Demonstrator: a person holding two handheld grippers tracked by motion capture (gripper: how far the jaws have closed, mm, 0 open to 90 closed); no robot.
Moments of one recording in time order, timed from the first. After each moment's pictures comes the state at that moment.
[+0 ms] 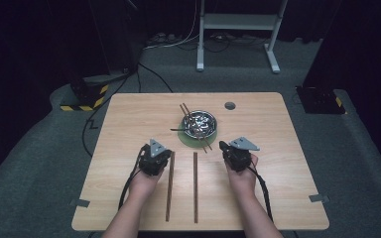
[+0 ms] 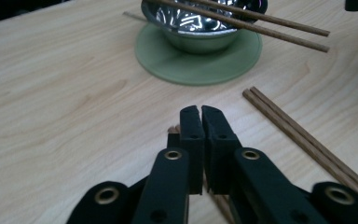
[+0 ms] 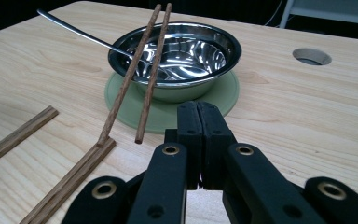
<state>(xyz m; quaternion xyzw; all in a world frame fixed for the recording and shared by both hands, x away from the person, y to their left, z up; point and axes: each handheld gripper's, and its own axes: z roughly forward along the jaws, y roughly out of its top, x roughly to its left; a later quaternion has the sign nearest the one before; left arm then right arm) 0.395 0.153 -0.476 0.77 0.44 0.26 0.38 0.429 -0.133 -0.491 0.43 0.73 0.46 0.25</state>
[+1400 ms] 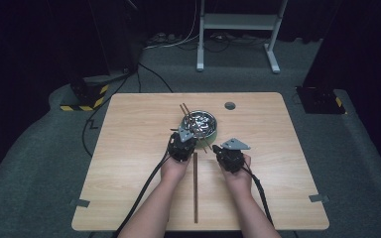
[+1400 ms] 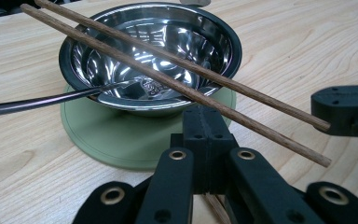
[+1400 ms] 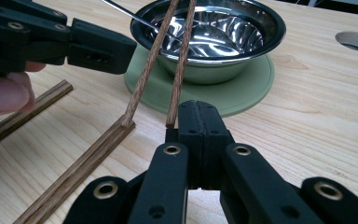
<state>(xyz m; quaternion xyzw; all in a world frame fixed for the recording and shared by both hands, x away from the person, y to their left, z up) 0.454 0.081 -0.493 0.75 0.45 0.23 0.42 0.434 -0.116 -0.504 0.41 0.77 0.44 0.22</state>
